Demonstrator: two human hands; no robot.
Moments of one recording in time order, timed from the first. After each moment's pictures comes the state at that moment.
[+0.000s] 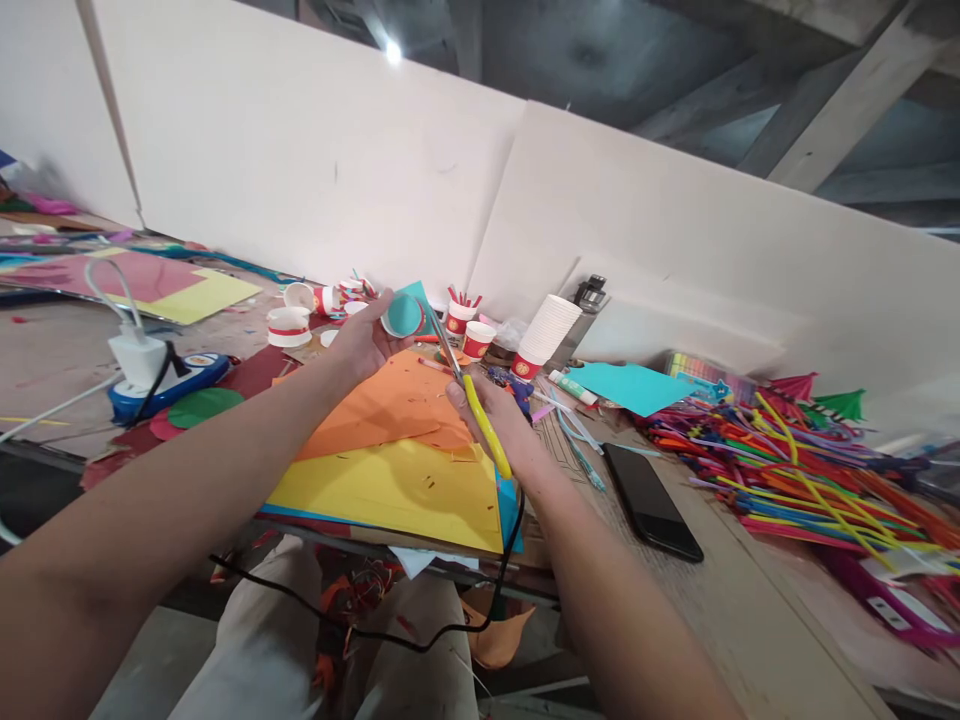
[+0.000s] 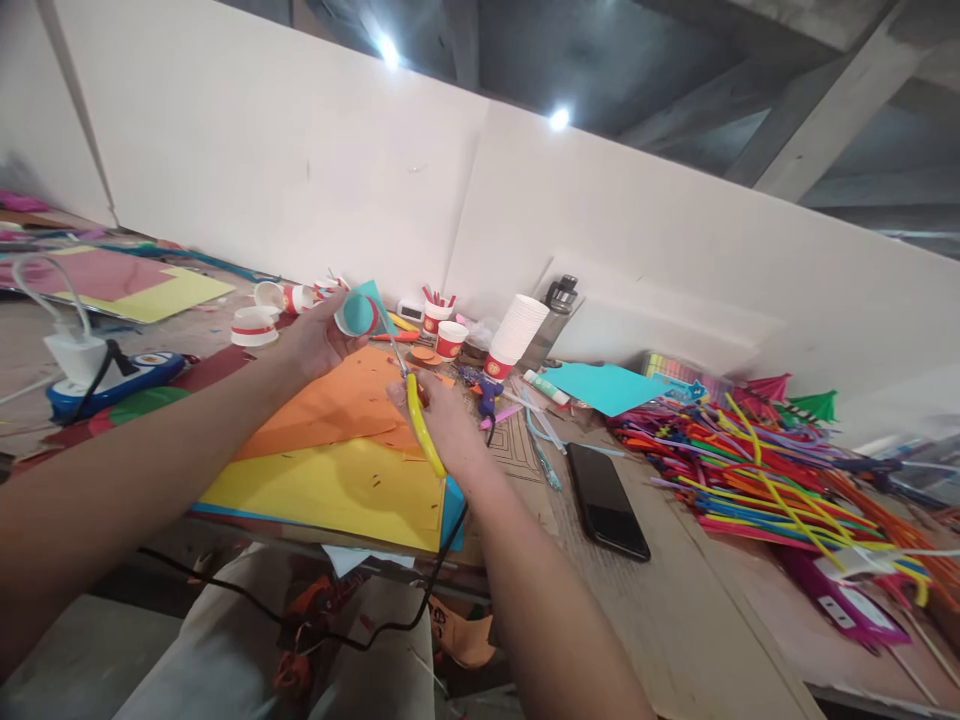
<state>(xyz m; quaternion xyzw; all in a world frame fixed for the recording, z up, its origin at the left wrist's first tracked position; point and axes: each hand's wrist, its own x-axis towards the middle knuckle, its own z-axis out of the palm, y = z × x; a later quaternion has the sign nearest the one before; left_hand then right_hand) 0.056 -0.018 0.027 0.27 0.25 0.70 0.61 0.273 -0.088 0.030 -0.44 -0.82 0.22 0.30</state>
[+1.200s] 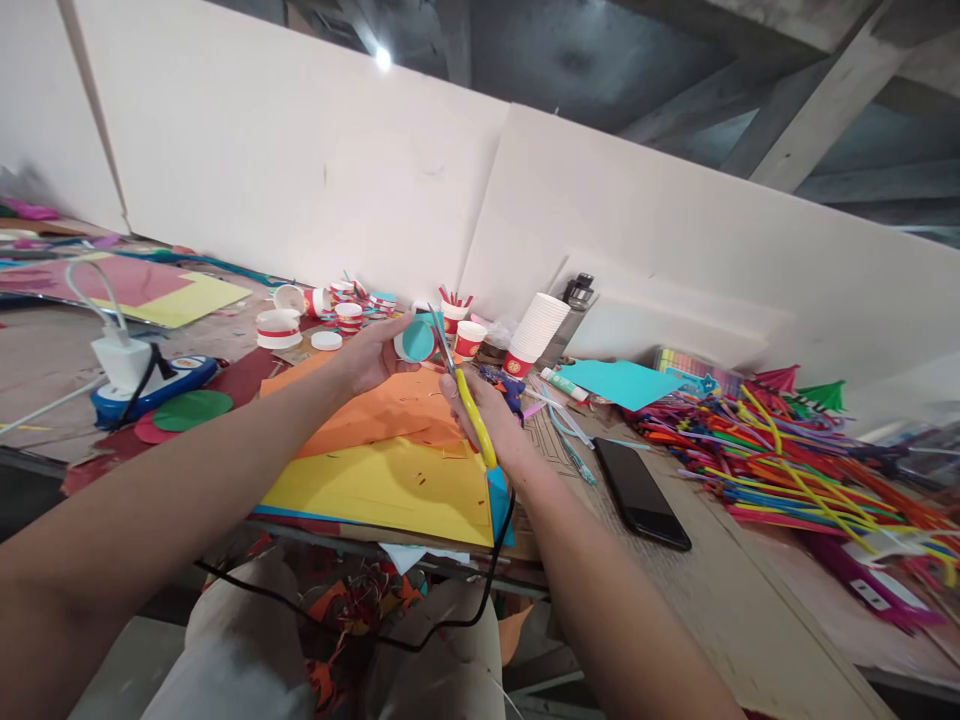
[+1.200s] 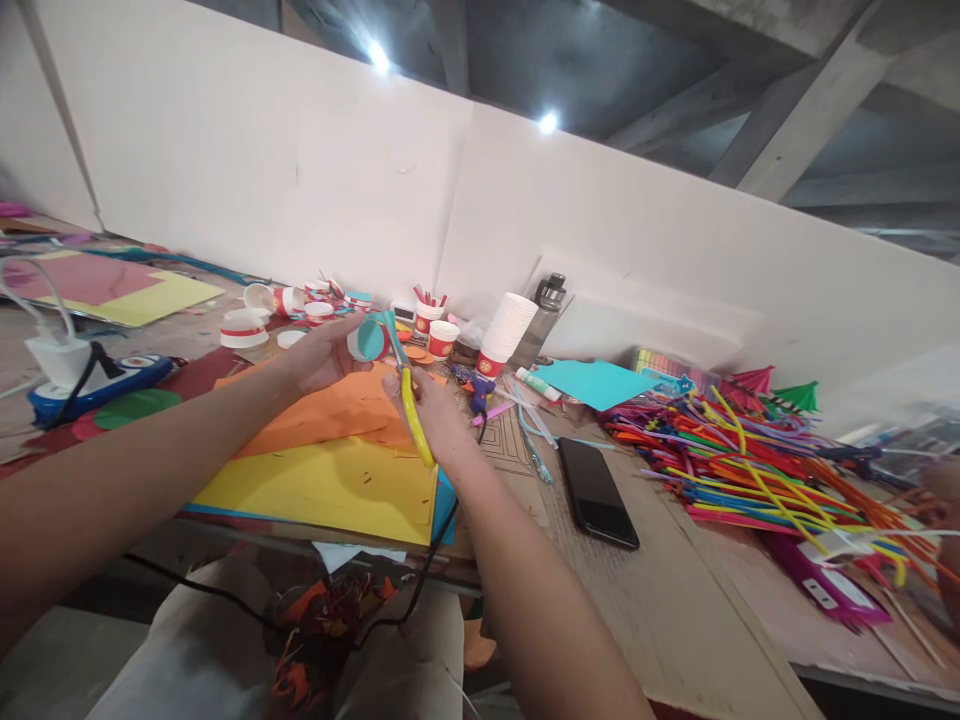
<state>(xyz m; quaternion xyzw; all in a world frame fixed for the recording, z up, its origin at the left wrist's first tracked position) 0.072 -0.029 0.020 0.41 0.25 0.59 0.65 0.272 -0.082 0.022 -0.47 -0.78 0.27 0.32</state>
